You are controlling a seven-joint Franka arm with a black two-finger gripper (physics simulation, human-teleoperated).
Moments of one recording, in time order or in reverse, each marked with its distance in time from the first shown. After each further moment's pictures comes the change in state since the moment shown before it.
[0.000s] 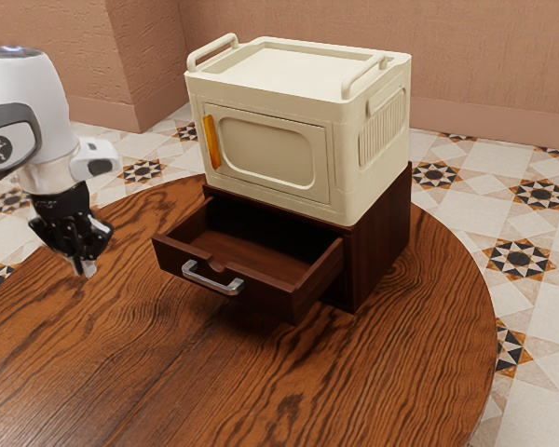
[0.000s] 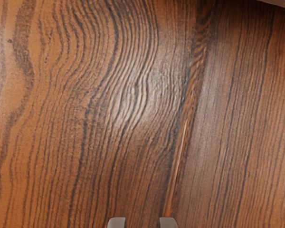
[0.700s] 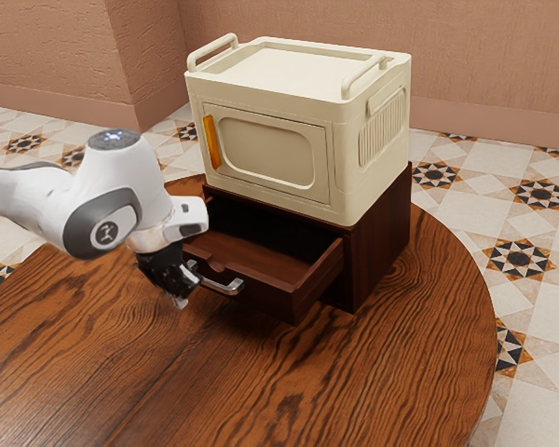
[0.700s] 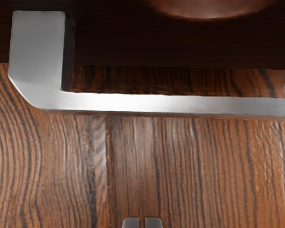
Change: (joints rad) arm -0.090 0.302 -0.038 -0.079 -0.039 0.517 0.120
